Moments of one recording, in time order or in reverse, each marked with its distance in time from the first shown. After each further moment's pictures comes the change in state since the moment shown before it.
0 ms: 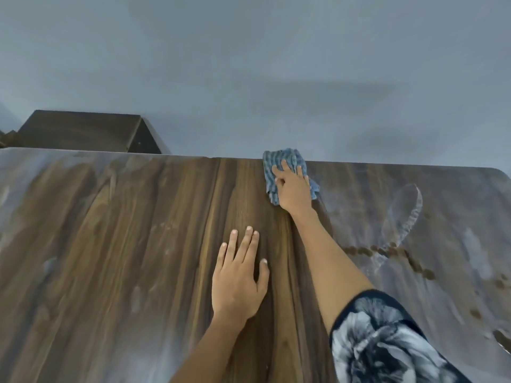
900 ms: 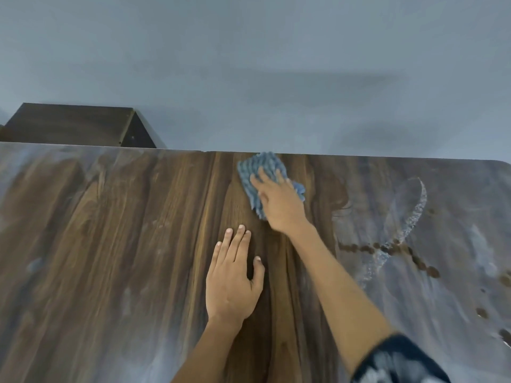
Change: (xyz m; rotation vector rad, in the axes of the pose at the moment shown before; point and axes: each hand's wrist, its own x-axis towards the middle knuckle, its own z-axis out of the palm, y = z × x) left_hand -0.001 0.001 -0.002 -0.120 0.075 -0.044; right_hand -0.038 -0.006 0.010 -0.179 -0.031 -0.303
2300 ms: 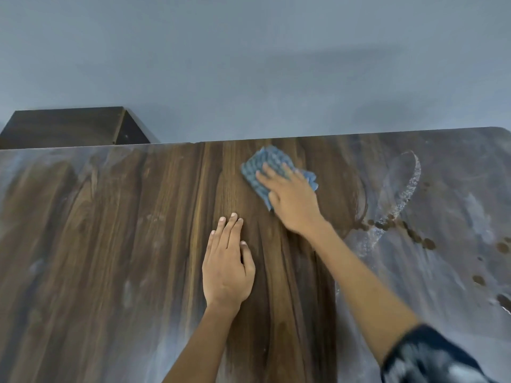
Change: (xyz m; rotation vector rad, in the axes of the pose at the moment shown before) left_hand -0.002 0.002 0.000 -0.072 0.051 -0.028; right_hand -0.036 0.028 -0.009 -0.062 -0.042 -0.008
